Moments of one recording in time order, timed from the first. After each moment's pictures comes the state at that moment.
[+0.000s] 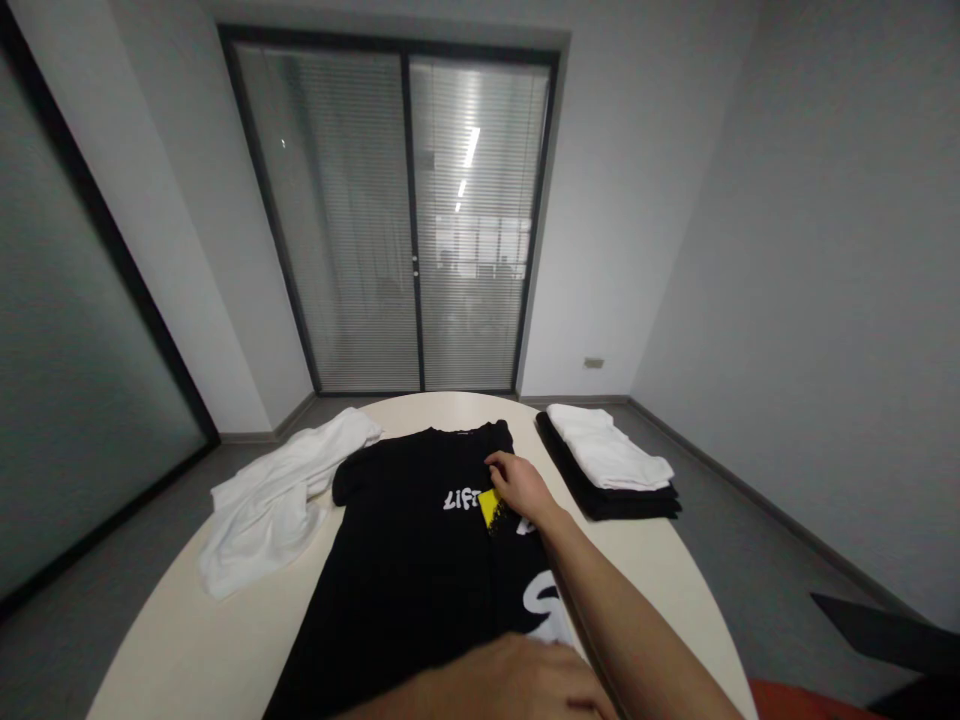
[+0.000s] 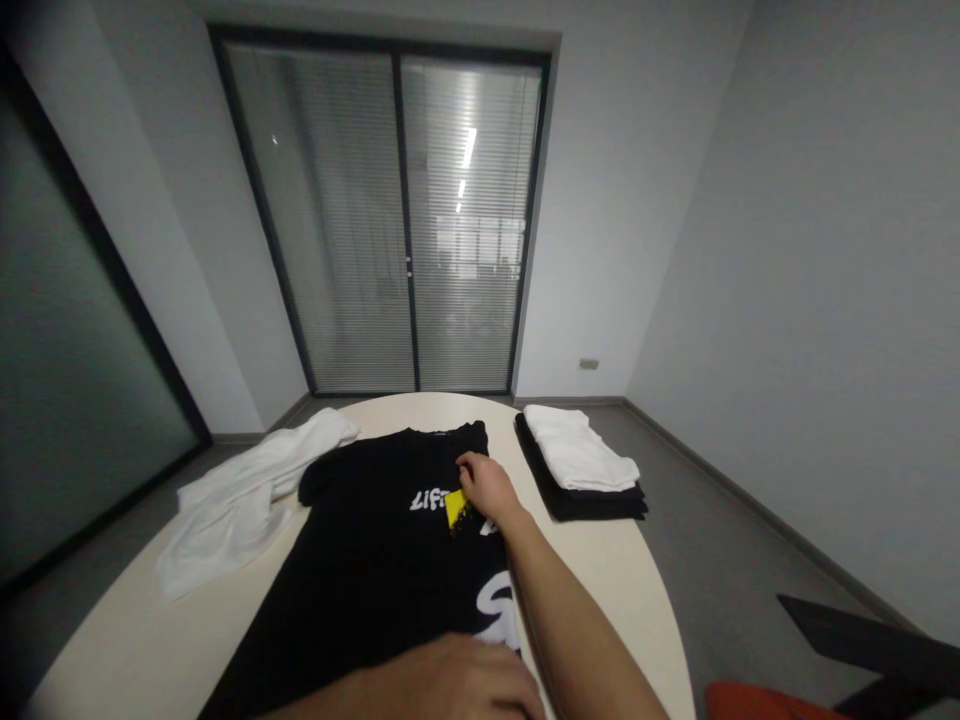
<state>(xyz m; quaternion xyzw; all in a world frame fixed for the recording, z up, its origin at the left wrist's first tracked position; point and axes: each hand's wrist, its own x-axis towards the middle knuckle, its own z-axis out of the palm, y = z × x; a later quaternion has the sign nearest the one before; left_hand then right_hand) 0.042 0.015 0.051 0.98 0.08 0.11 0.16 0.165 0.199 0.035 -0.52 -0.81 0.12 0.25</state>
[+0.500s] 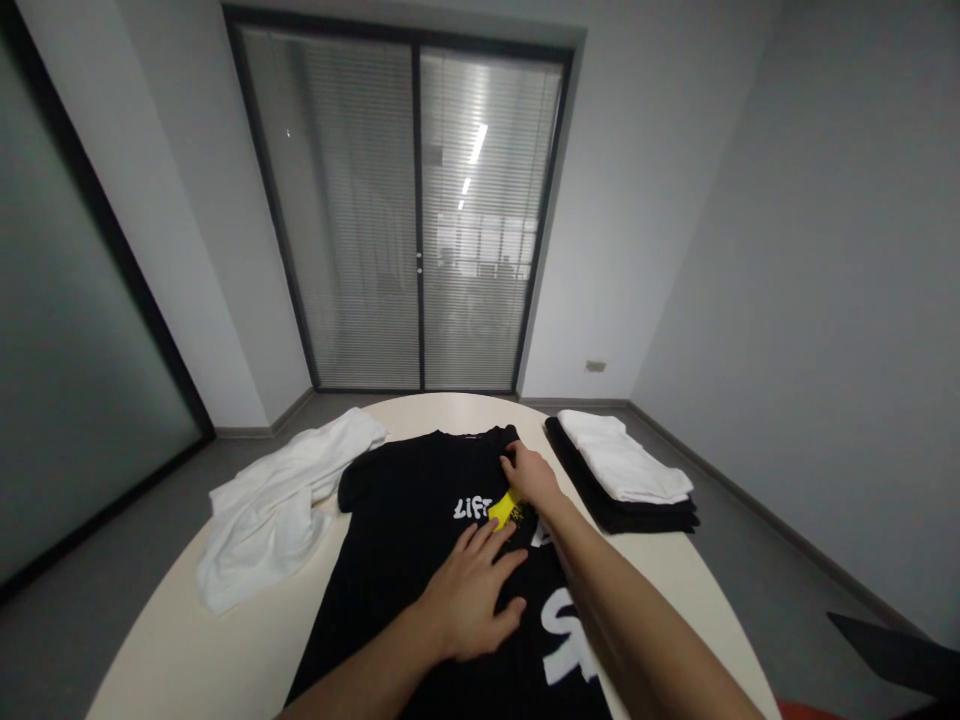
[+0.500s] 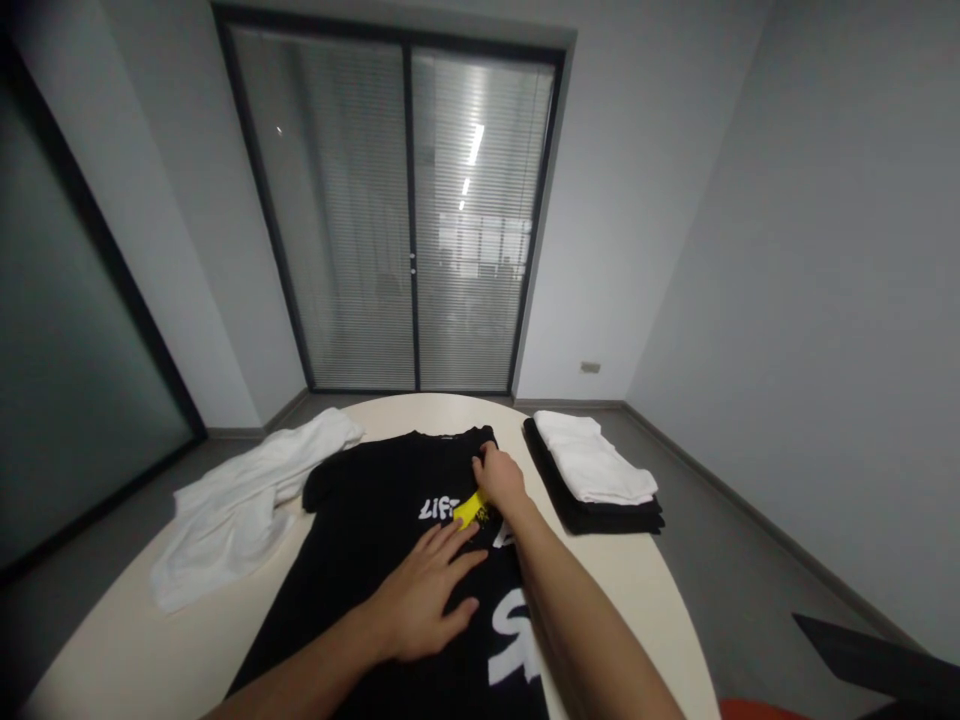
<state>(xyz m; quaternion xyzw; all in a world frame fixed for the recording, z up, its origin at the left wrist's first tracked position) -0.012 0.071 0.032 0.88 0.41 0.16 0.17 0.151 0.234 0.041 -0.66 -0.72 0.10 0.19</state>
